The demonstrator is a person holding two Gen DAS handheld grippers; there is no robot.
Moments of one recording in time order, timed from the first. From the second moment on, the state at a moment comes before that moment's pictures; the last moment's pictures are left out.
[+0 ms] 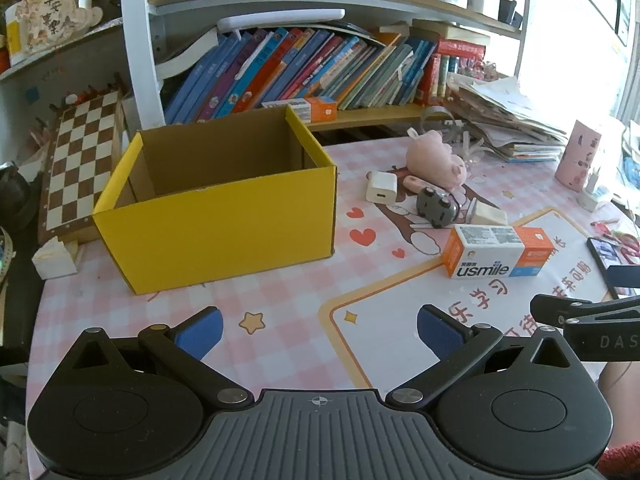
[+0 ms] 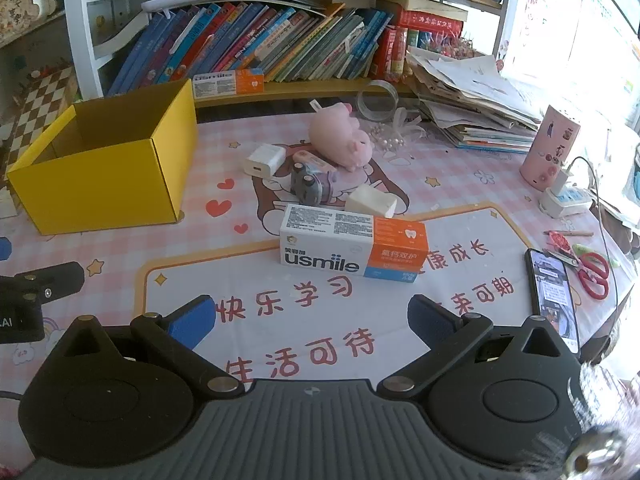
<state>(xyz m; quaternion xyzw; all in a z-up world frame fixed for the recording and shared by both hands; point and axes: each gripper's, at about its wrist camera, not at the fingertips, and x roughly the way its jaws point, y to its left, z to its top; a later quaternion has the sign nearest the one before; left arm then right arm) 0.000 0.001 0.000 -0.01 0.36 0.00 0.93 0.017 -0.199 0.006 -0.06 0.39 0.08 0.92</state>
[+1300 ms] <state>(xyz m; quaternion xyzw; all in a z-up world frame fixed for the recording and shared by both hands) -0.003 0.002 -0.001 -0.01 0.36 0.00 0.93 0.015 -0.191 0.009 -0.07 0.38 0.08 0.92</state>
